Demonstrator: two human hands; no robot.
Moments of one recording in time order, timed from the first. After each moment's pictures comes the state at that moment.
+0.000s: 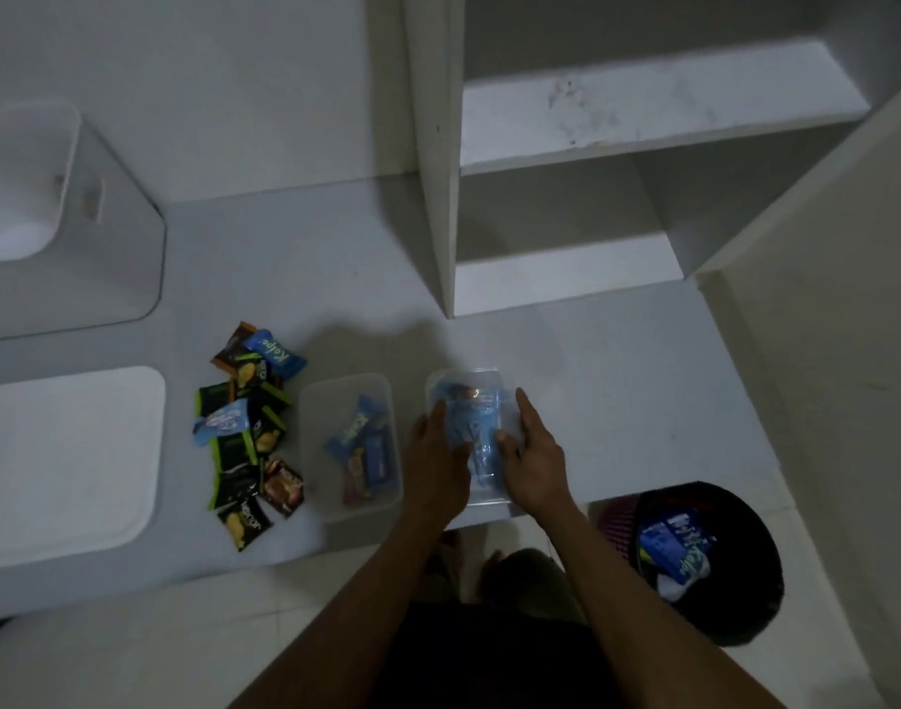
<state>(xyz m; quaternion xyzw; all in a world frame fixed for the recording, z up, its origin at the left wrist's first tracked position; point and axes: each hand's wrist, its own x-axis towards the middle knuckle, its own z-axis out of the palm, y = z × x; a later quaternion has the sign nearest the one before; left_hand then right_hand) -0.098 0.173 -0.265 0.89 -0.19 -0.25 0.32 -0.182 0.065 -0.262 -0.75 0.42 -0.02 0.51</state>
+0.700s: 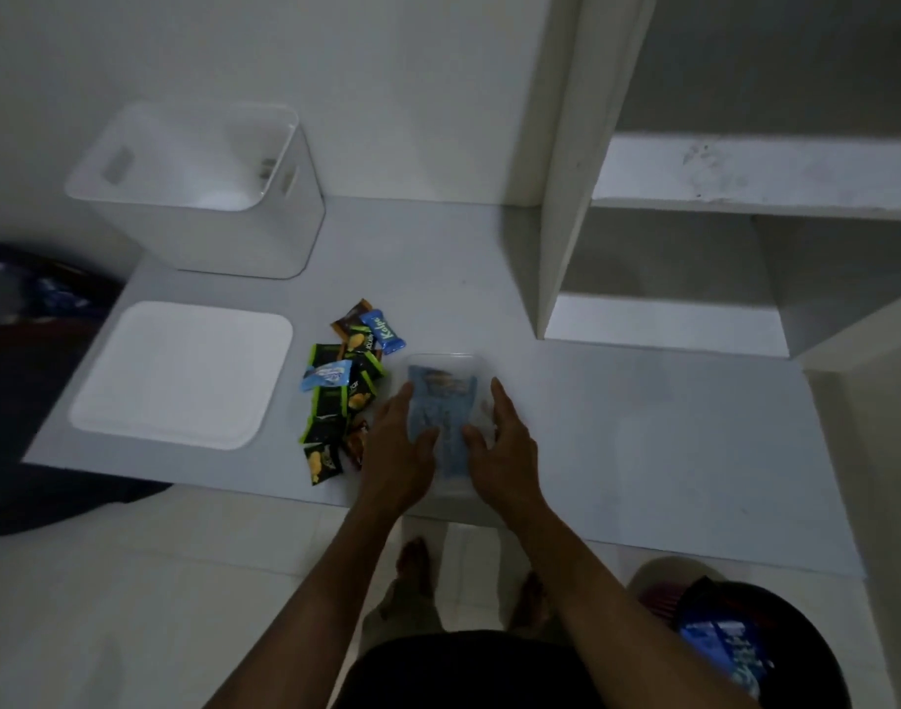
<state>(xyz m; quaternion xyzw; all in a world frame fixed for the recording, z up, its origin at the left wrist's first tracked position) -0.074 0.268 -0.191 0.92 -0.06 -0.13 0.37 -0.127 0.144 -0.210 -0.78 0.27 -0.02 0.57</state>
